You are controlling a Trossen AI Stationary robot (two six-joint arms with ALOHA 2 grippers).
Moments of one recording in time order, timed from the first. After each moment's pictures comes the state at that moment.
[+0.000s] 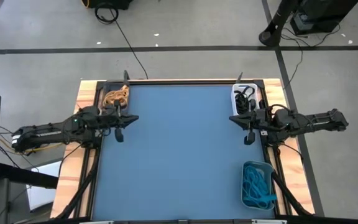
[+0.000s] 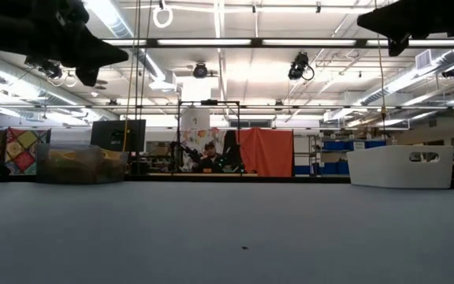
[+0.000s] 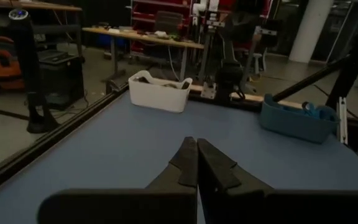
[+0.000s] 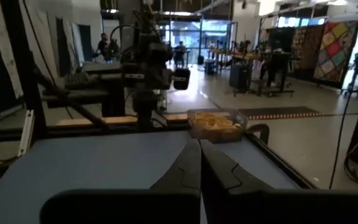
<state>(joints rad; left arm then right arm) 0.20 0.38 0.27 0.05 0.02 -0.12 0.12 0.36 0.36 0.02 0.30 0.00</state>
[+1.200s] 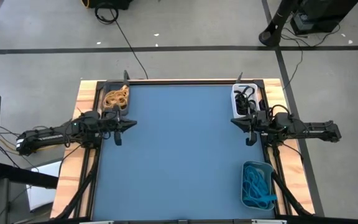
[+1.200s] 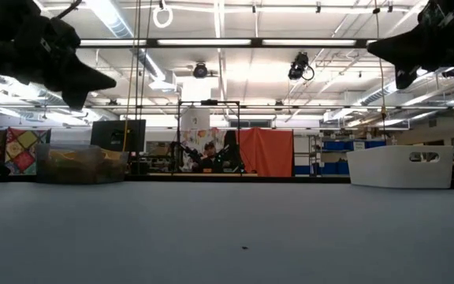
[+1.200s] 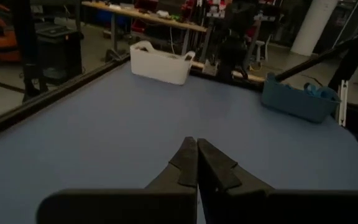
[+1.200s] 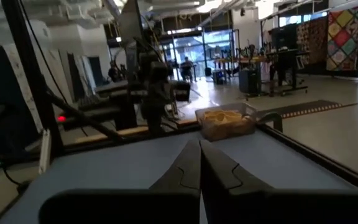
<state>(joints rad) 0.20 0.20 0.15 -0.08 0.02 -0.18 -0.01 0.08 0.12 0.05 0.15 0.14</state>
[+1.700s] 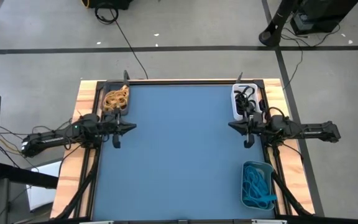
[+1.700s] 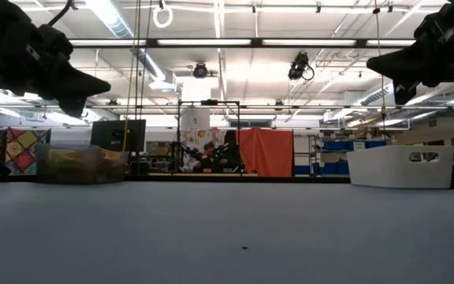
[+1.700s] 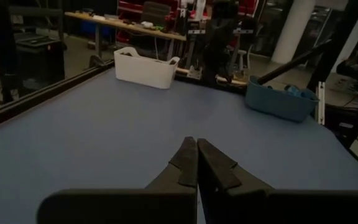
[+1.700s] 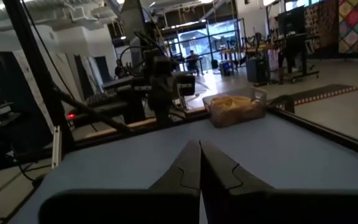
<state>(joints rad) 0.20 0.04 0.04 -0.07 0.08 -0.18 -0.01 0.06 0.03 0.10 0.13 0.22</state>
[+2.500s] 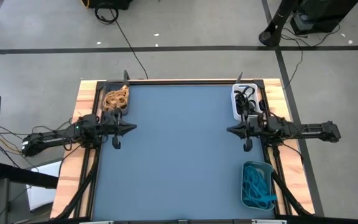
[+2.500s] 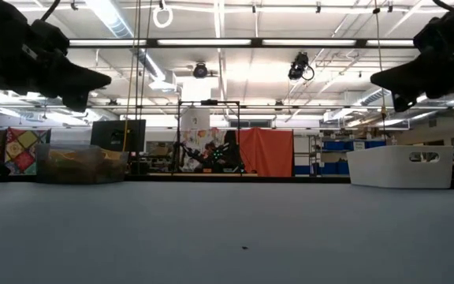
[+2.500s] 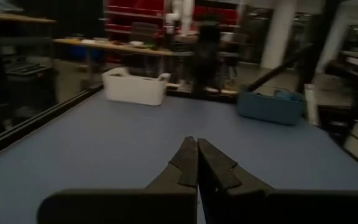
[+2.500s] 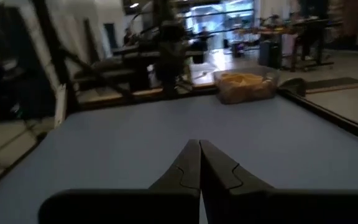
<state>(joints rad) 0.19 0.03 0.01 0.03 0.12 -0.11 -0.01 0.06 0.01 0.03 0.06 0.13</state>
